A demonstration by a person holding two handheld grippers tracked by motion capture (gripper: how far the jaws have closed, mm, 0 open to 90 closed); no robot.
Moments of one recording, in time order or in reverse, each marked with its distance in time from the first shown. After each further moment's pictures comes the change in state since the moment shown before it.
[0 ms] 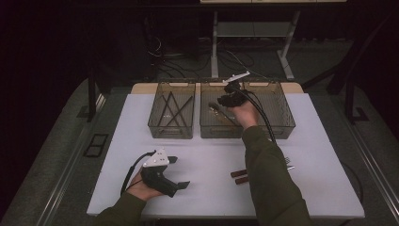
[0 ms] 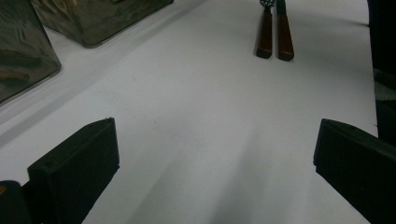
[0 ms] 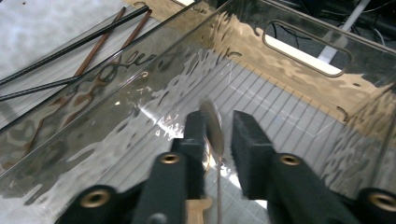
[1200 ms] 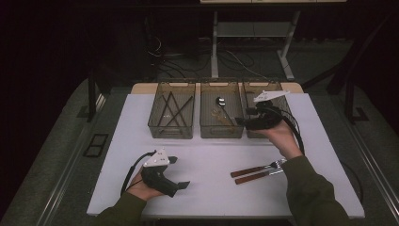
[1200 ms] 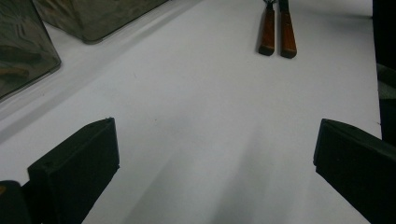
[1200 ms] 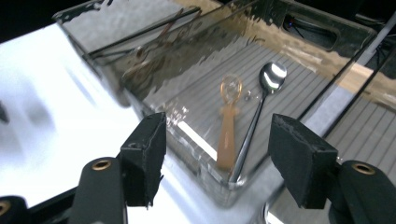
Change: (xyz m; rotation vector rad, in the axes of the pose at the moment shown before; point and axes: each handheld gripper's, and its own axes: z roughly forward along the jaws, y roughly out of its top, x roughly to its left) left arm 0.000 -0.001 0.001 0.014 0.003 -0.011; right arm 0.004 -0.071 -0.115 -0.089 0.132 -0.058
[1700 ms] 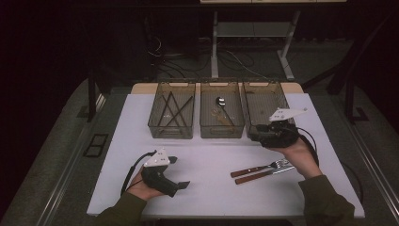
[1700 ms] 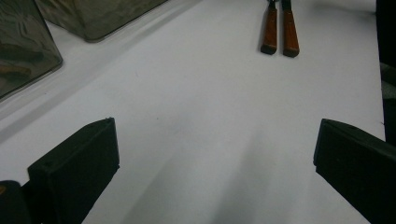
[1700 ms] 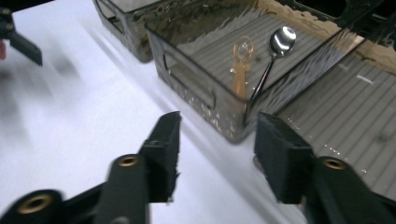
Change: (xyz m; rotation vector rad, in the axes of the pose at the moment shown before) left arm 0.001 0.000 0.000 0.004 0.006 0.001; right arm 0.005 -0.051 -0.037 0.006 0.033 -0.035
